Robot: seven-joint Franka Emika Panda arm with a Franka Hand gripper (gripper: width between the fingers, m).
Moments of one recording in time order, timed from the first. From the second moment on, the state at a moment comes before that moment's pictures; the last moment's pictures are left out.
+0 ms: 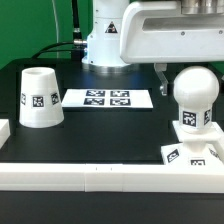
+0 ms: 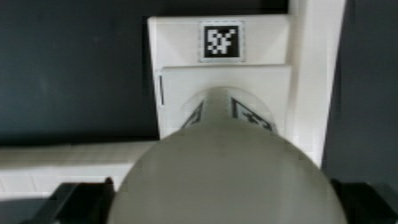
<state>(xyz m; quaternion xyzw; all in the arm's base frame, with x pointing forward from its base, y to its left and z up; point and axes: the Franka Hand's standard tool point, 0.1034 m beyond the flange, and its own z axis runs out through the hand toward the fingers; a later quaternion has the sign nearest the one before) 0.632 0.081 0.117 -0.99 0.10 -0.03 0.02</state>
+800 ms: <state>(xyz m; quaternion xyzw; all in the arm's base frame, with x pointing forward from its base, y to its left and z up) 0.626 0.085 0.114 -0.95 0.31 -0.01 0.03</state>
